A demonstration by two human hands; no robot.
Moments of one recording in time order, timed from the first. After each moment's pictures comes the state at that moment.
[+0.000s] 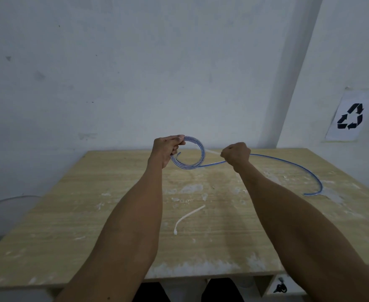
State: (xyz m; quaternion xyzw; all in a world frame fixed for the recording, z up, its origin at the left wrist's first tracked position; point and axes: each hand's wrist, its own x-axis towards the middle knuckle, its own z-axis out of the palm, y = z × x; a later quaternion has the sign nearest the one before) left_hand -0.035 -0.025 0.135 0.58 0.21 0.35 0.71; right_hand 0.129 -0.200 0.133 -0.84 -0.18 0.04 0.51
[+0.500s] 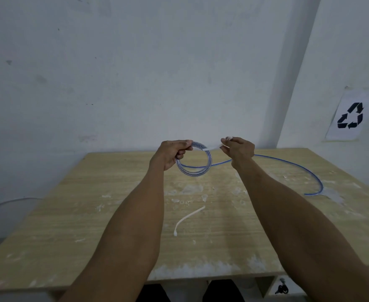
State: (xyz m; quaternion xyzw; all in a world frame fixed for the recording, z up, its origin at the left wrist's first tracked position) left_hand -0.032 -0.038 0.139 0.60 0.18 0.26 0.73; right_hand 0.122 -0.203 0.147 -0.55 -0.10 0.14 0.82
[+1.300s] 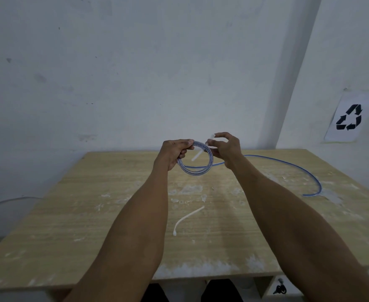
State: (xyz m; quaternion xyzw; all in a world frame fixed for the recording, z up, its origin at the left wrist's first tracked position) left_hand -0.022 -0.042 0.135 0.60 0.19 0.30 0.72; right_hand 0.099 -0.194 0.157 -0.60 -0.24 0.20 0.74
